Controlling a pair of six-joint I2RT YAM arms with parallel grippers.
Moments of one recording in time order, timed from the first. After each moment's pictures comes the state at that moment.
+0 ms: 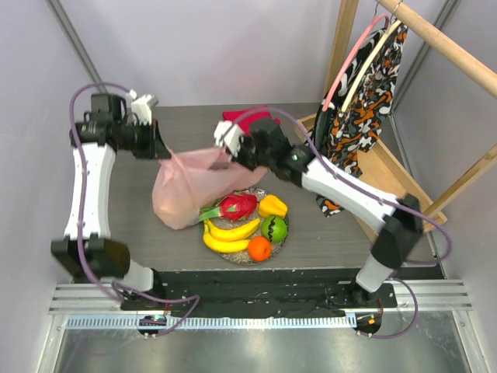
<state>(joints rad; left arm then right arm) 0.08 1.37 1.59 -1.17 0.59 0.11 0.86 1.57 1.47 -0.38 -0.07 -0.52</state>
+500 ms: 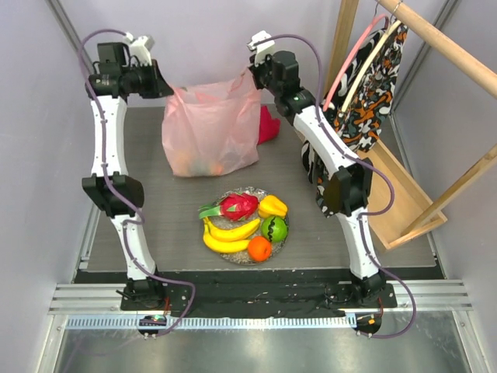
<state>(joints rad) 0.08 2.18 2.57 -1.05 0.60 0.01 0.48 2.35 2.48 -0.18 -0.03 -0.24</state>
